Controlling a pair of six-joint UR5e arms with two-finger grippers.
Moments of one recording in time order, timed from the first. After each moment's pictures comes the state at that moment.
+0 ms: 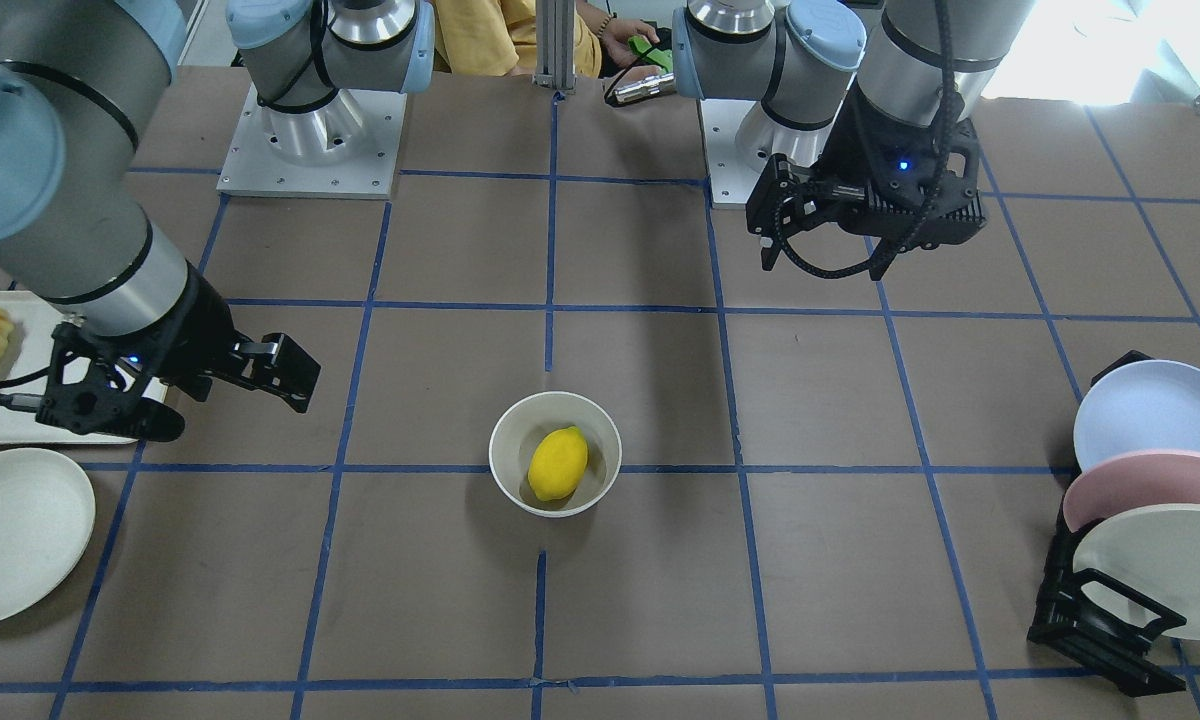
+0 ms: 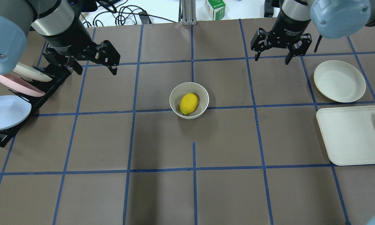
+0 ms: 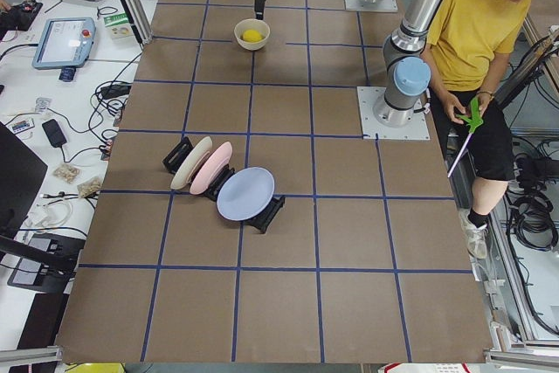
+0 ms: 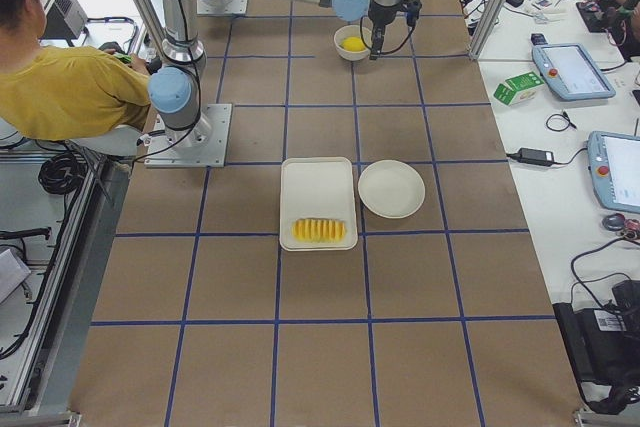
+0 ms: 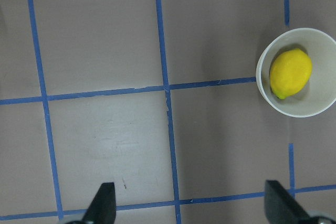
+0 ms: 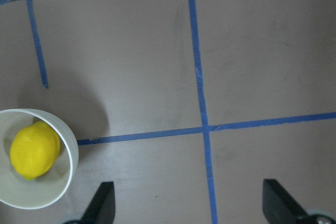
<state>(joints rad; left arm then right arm) -1.58 -1.58 -1.55 -1.54 1.55 0.07 1.50 -1.34 1.48 -1.65 -1.49 0.09</state>
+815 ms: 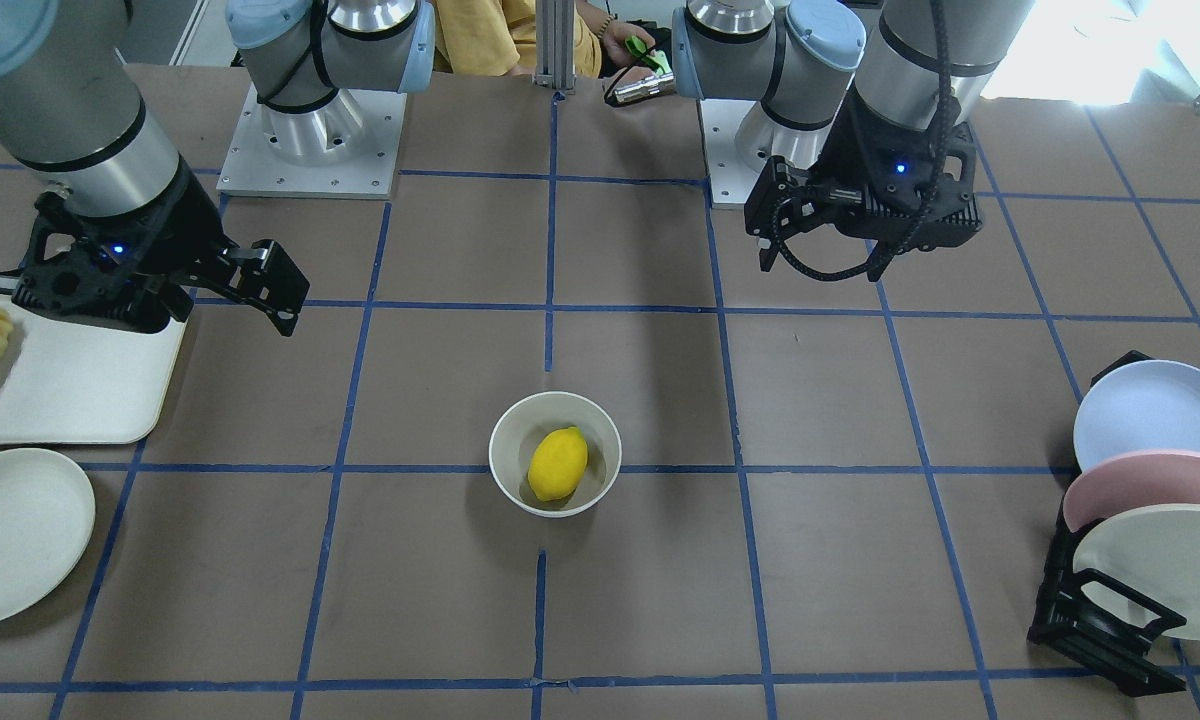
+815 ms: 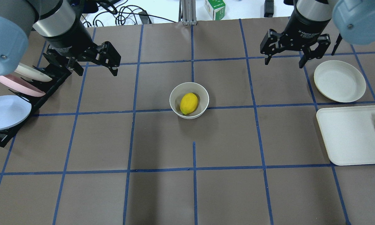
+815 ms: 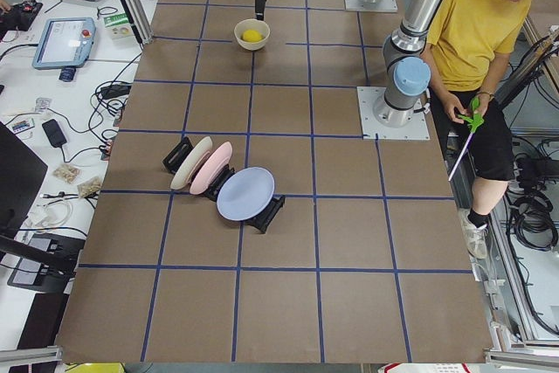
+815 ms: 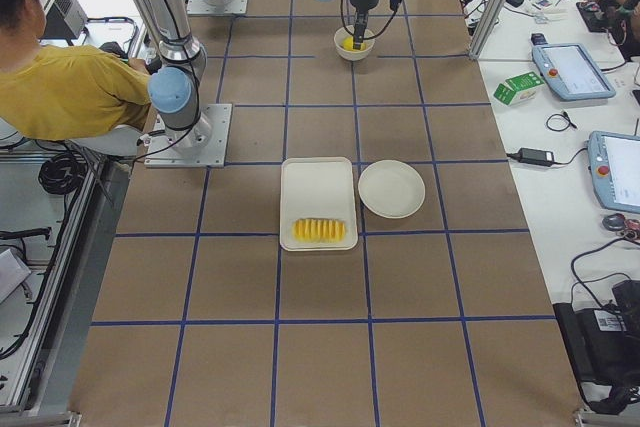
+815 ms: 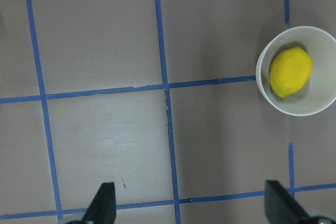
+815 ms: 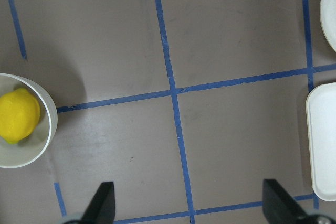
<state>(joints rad) -1.58 -1.58 -1.56 -1.54 1.55 0.07 1.54 -1.47 1.54 -1.63 -1.56 0.11</state>
